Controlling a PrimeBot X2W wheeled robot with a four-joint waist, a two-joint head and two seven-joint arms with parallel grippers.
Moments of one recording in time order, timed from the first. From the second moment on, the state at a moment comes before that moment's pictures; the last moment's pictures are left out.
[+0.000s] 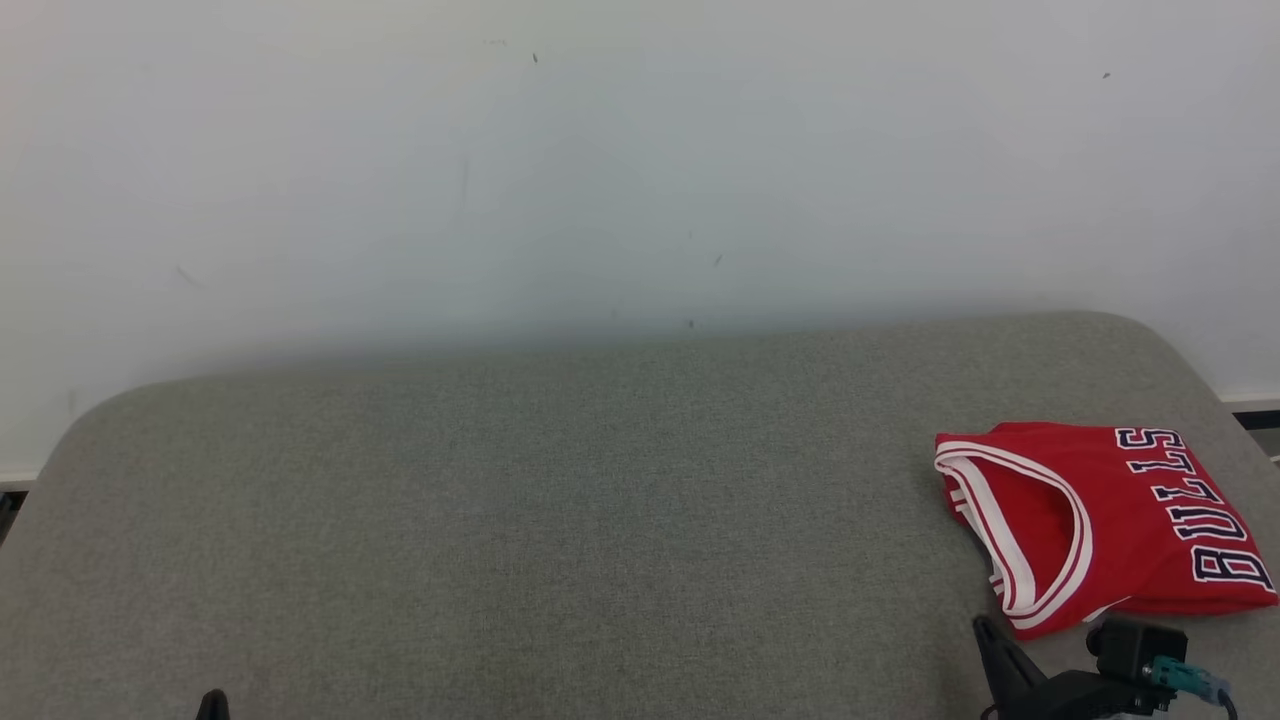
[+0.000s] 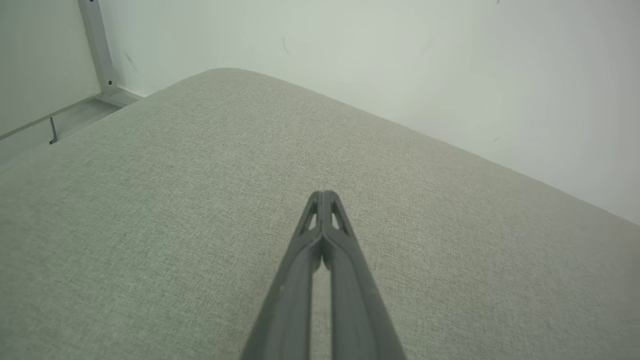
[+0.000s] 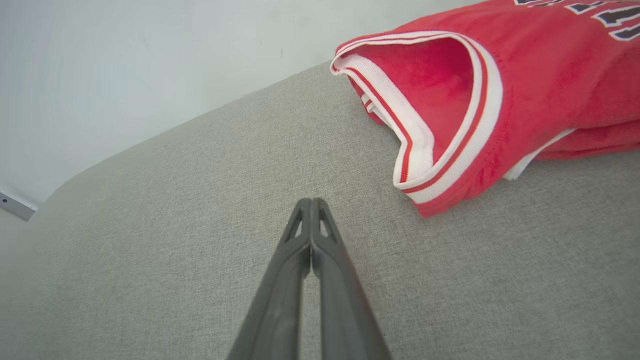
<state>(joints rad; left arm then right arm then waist) 0.10 0.13 -0.03 0.28 -0.40 0.10 -0.11 -0.02 -0.05 -0.04 0.47 0.45 0.12 0.01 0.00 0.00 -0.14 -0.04</state>
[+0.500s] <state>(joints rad) 0.07 0.12 -0.01 0.30 -0.60 0.06 -0.06 -0.03 -0.05 -0.06 0.45 0.65 0.12 0.03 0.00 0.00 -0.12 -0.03</state>
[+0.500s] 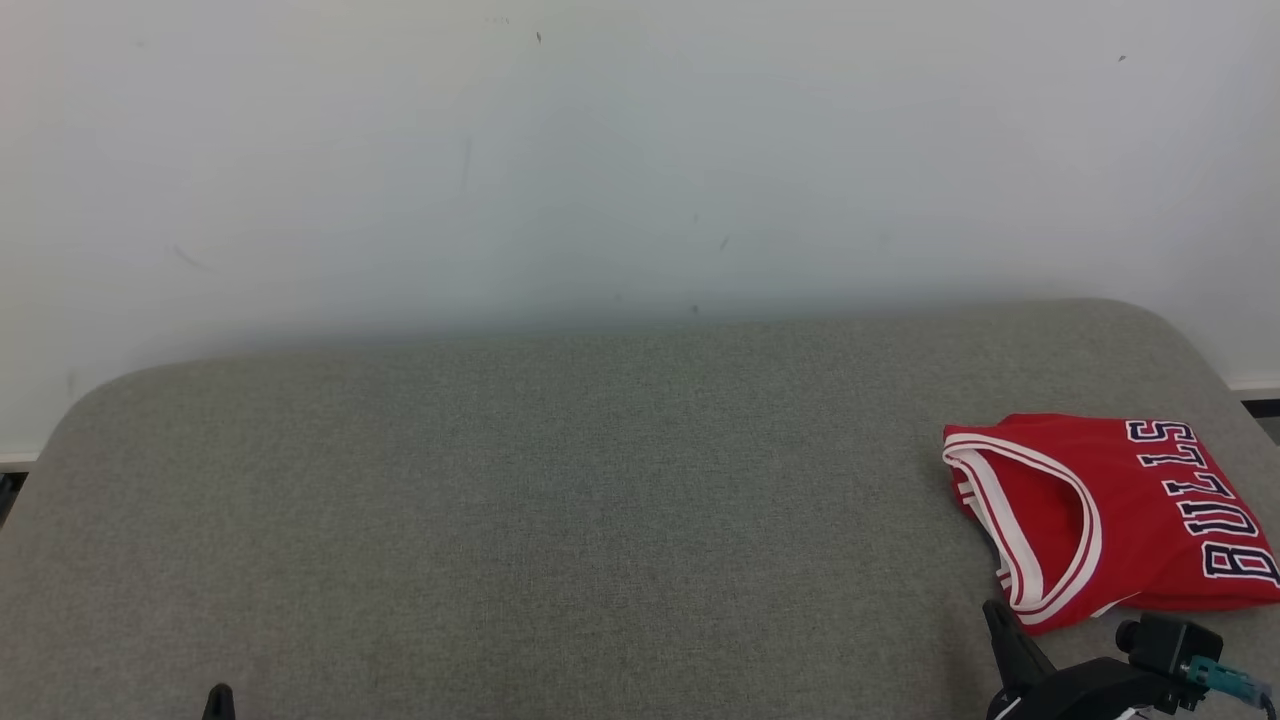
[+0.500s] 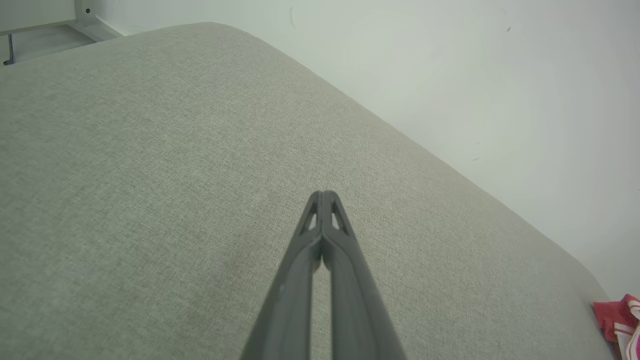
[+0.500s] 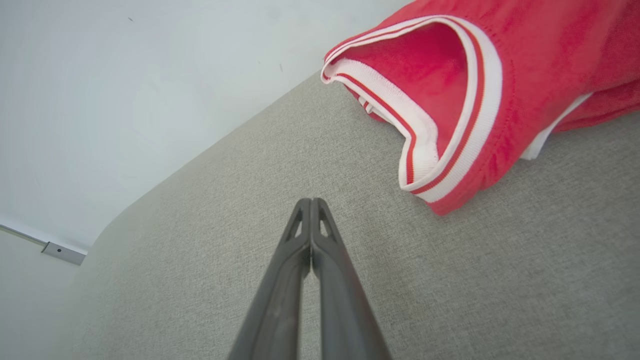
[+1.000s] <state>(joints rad) 0.05 0.10 0.02 0.30 -0.81 0.02 -0.03 -0.05 -0.05 -0.07 0.42 0.85 0.12 0.05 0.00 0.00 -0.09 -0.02</state>
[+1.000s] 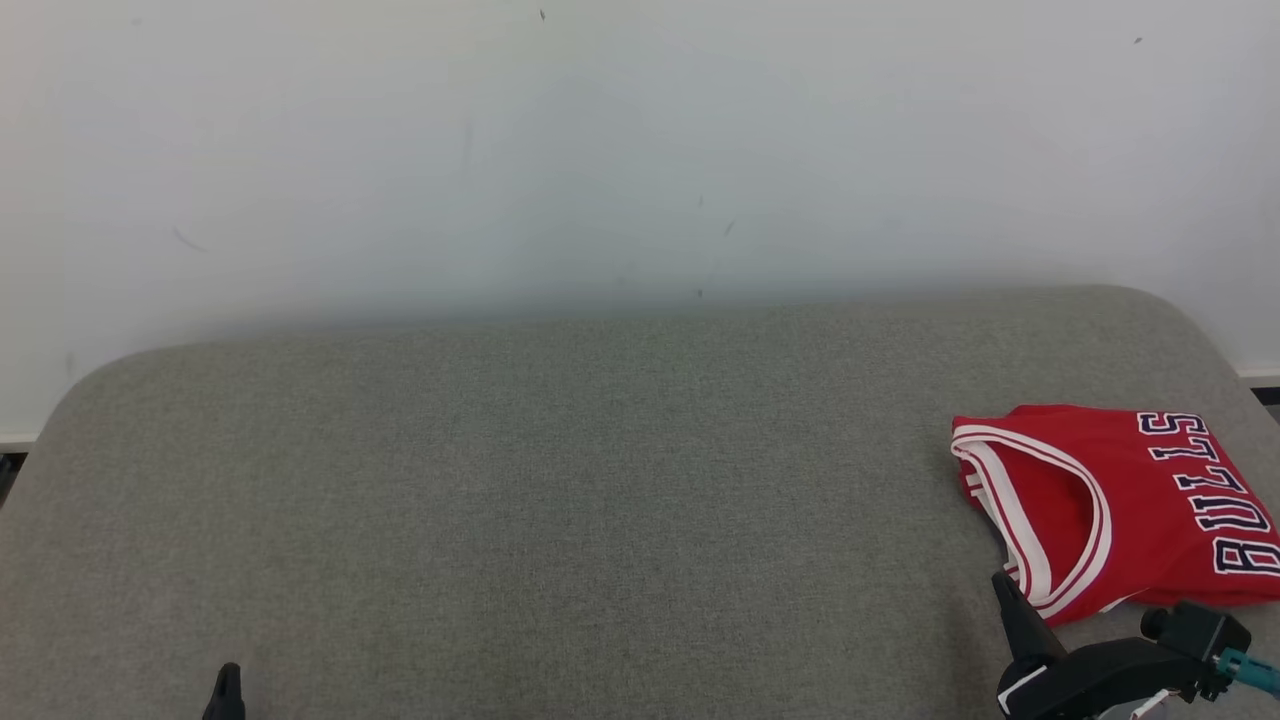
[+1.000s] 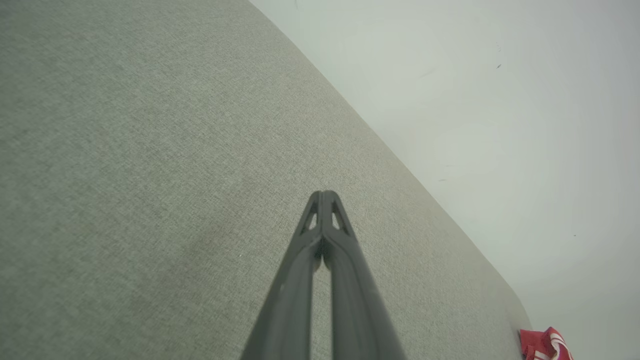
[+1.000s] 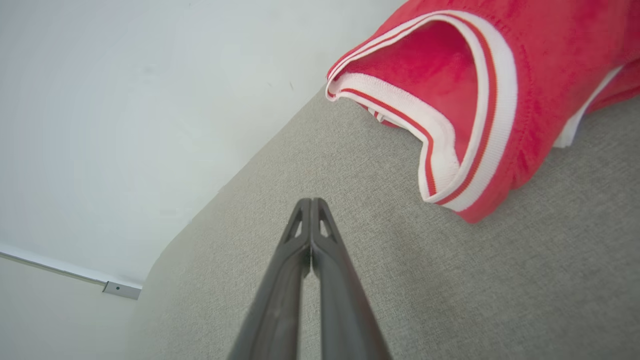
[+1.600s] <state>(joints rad) 0.01 0.08 0.04 0.30 -1.06 -0.03 0.02 -0.05 -0.05 -0.09 0.38 1.09 0.12 0.06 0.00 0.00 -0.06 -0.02</state>
